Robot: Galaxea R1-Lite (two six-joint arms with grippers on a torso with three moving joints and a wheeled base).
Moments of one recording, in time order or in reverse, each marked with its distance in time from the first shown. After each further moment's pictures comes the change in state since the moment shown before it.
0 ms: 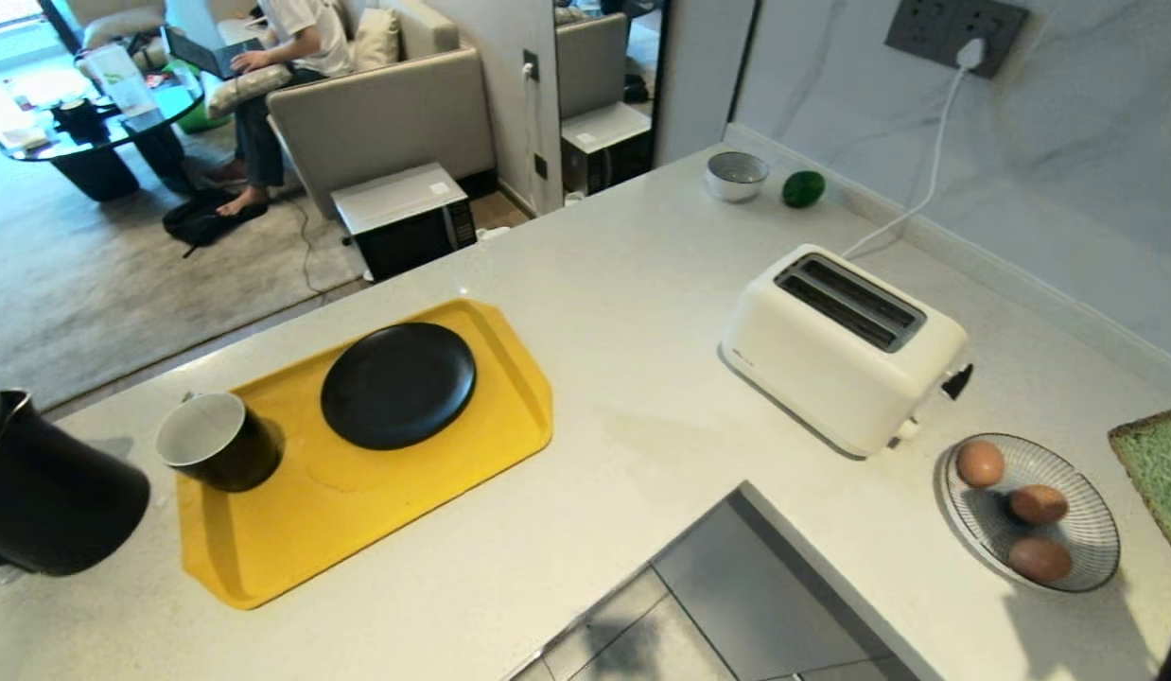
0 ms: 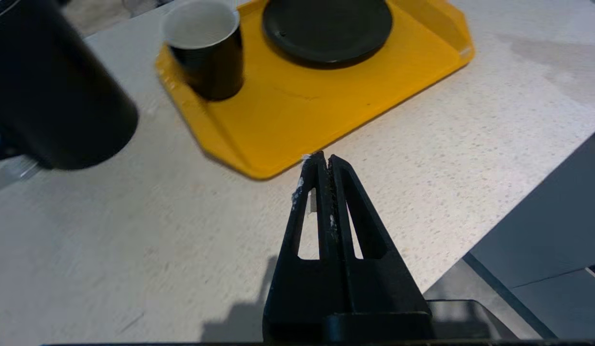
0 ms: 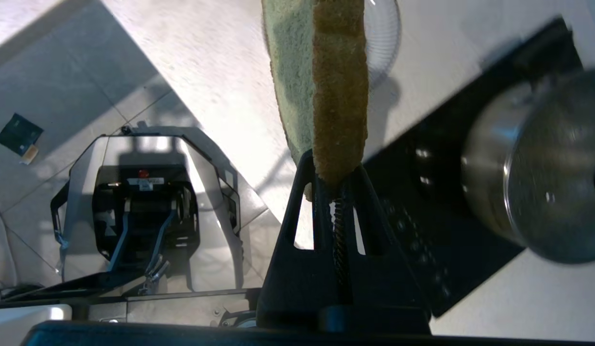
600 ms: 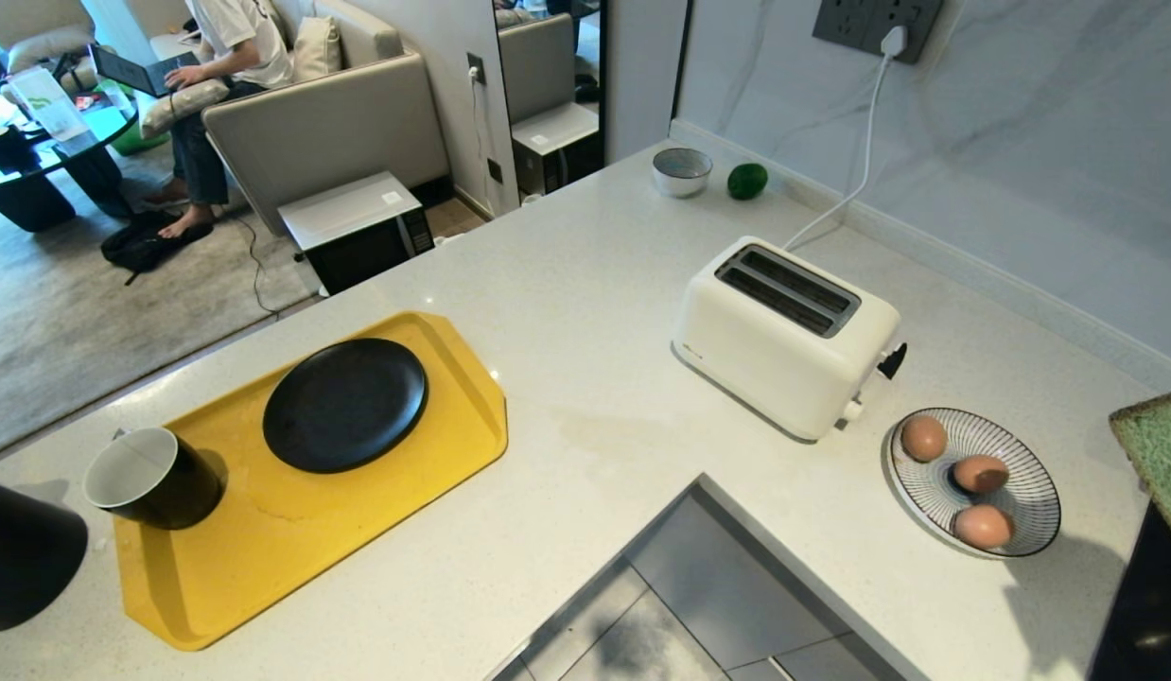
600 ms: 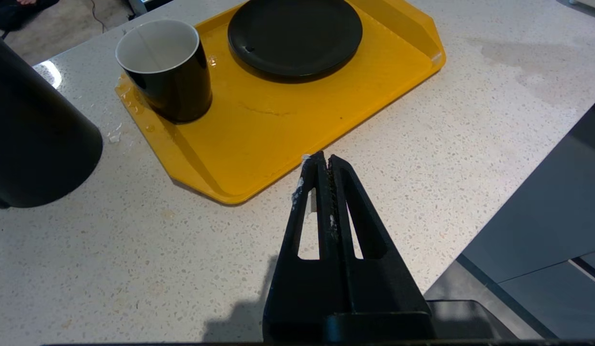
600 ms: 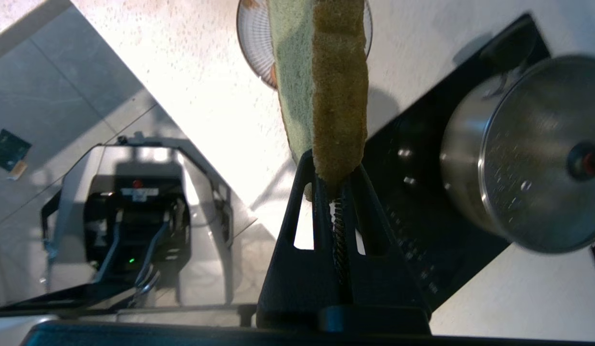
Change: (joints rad) left arm 0.000 0.000 0.000 0.000 0.000 0.000; right arm 0.001 0.001 -0.009 -0.039 0.014 -0.036
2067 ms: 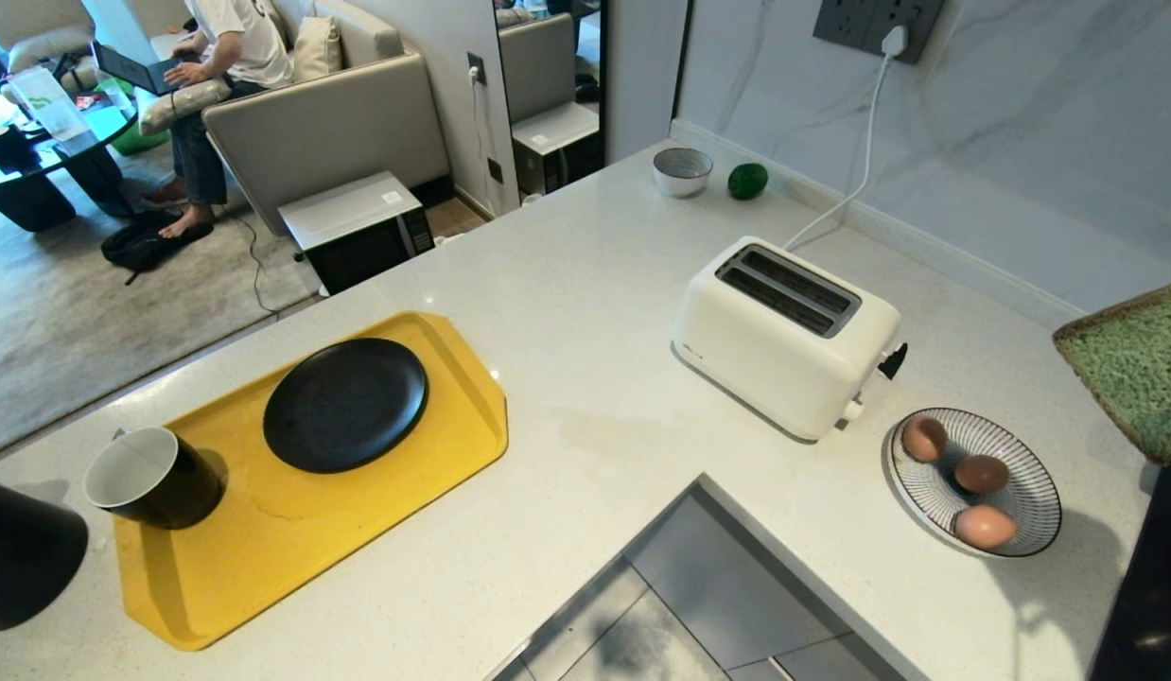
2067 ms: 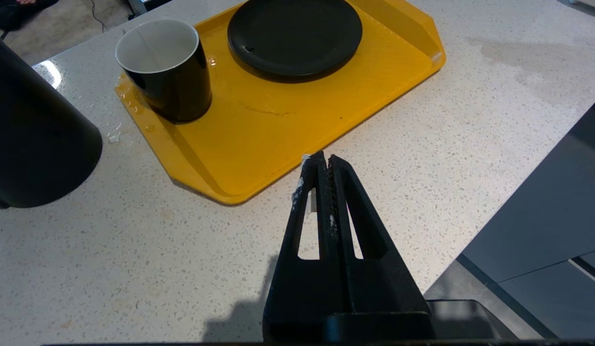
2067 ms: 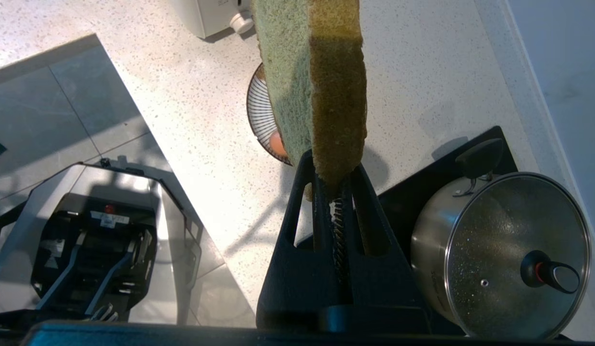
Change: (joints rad) left arm 0.000 0.000 0.000 0.000 0.000 0.000; right arm 0.000 0.049 -0.035 -0.158 0.101 -0.180
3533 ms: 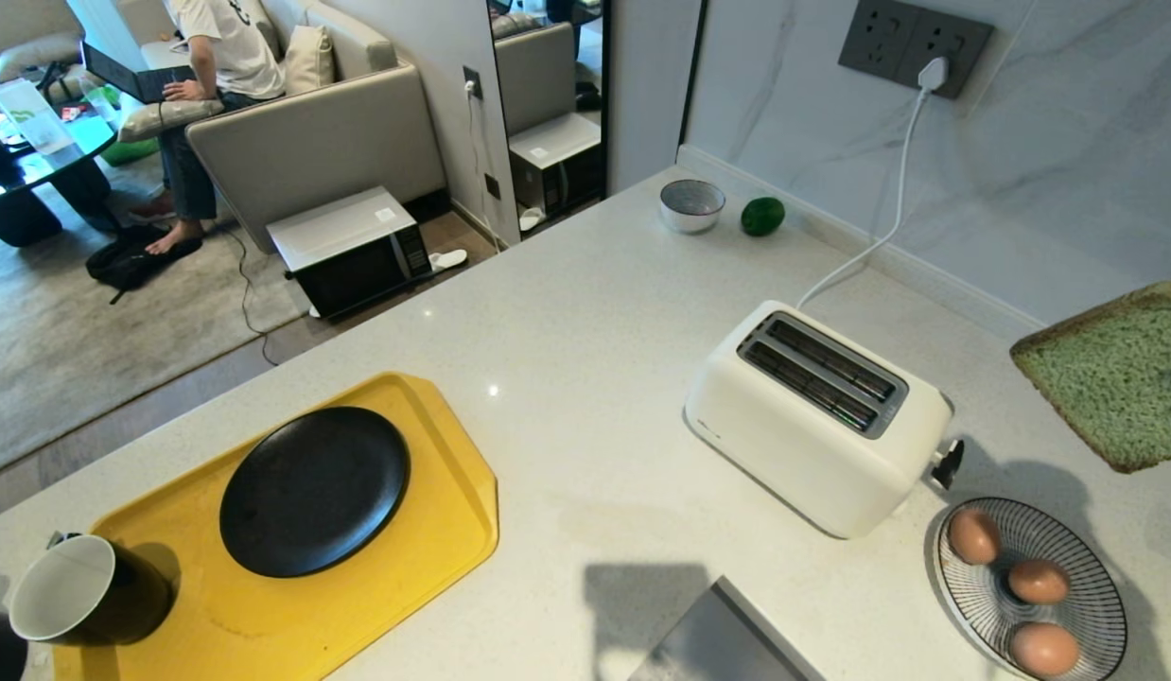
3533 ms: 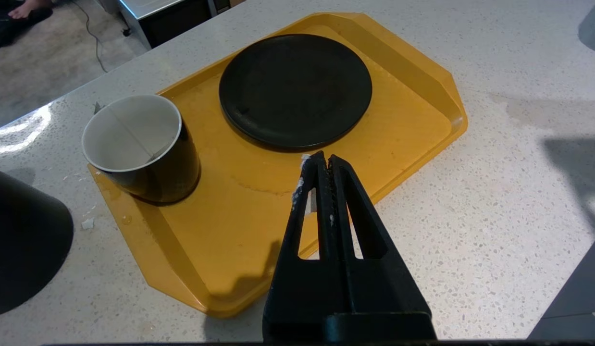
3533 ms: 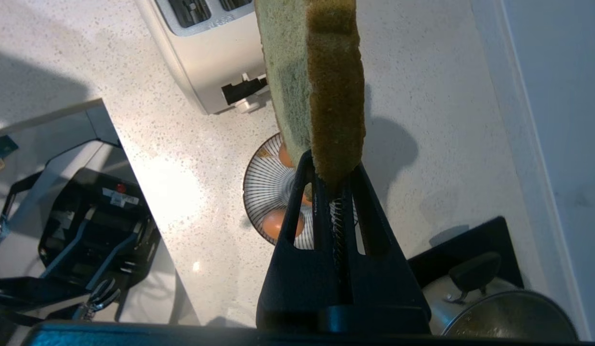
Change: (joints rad) left arm 0.000 0.000 0.000 -0.001 0.000 0.001; right arm 0.000 0.048 -0.008 0.001 0.091 -0.075
